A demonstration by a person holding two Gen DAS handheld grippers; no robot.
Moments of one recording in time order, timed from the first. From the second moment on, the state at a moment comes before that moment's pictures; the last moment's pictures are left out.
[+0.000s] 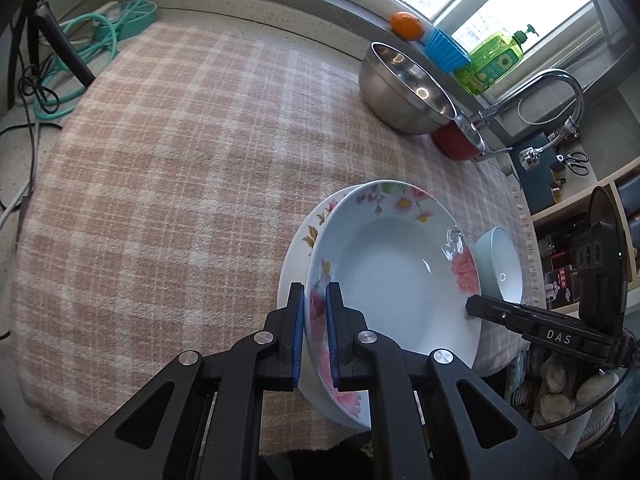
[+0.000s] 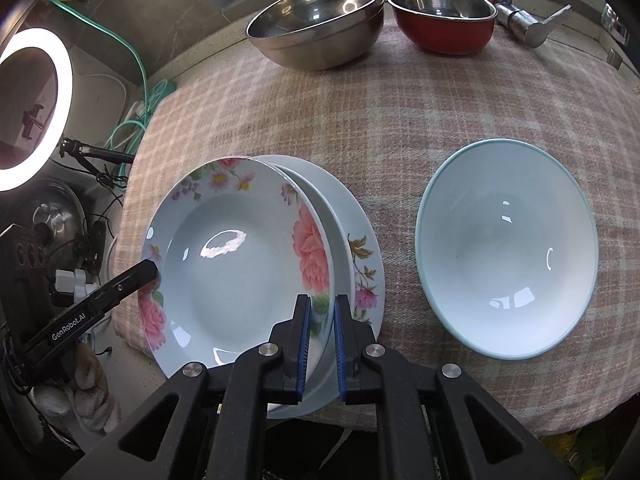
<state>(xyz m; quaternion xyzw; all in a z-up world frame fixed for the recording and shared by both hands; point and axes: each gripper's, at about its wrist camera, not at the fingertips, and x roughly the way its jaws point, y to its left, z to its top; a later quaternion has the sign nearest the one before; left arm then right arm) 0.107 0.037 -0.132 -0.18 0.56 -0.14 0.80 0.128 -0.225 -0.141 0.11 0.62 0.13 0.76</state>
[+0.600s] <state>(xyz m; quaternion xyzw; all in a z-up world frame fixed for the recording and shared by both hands) 0.108 0.038 -0.133 -0.18 0.56 -0.14 0.80 0.126 -0.211 -0.137 0.06 0.62 0.12 0.78</state>
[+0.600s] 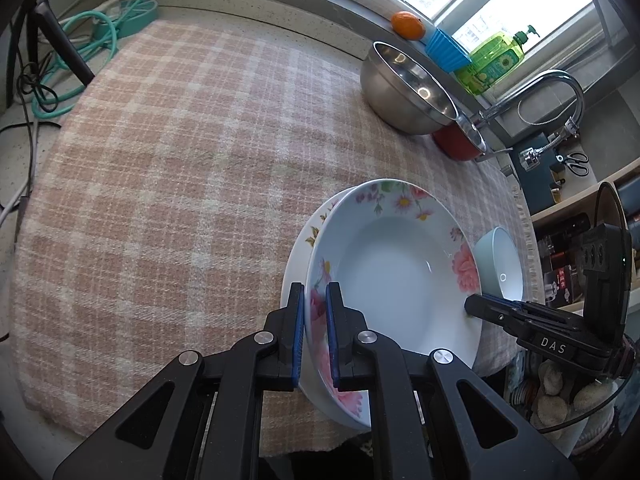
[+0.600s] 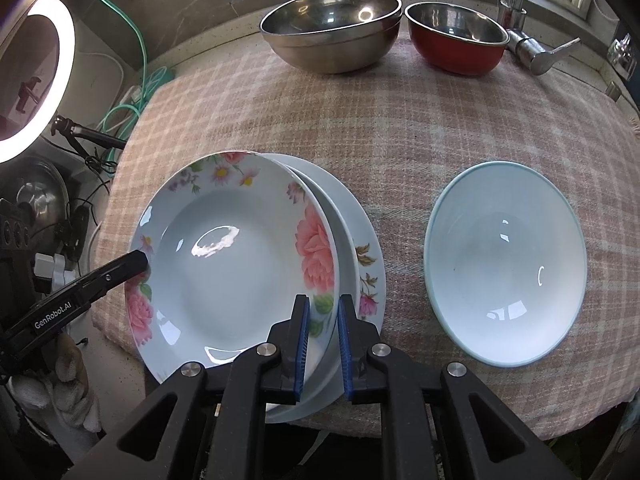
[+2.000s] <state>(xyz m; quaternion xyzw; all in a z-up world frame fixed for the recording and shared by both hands) 0.119 0.022 -0.072 -0.15 0.50 -0.16 0.84 0.131 -0.243 -0.048 0.08 0.53 0.13 0.83</state>
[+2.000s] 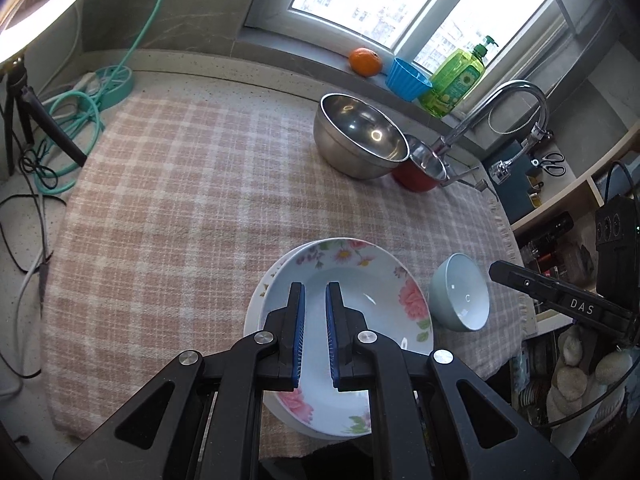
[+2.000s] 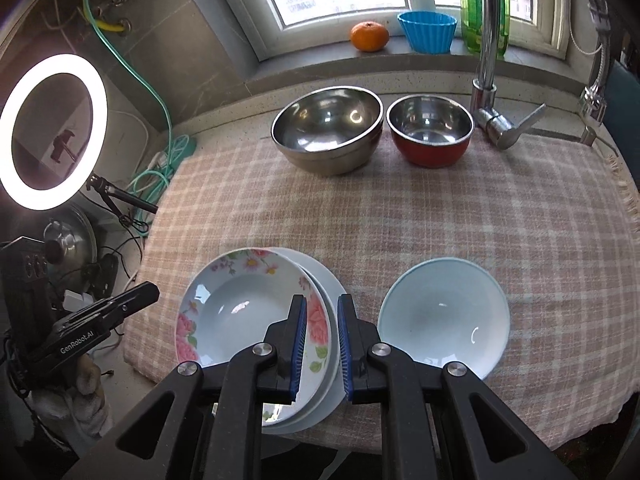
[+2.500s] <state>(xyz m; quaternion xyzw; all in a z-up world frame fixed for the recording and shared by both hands) 0.161 0.005 -0.039 -0.21 0.47 -0.10 0.85 0.236 -0.252 0.033 0.06 0.51 0.24 0.83</state>
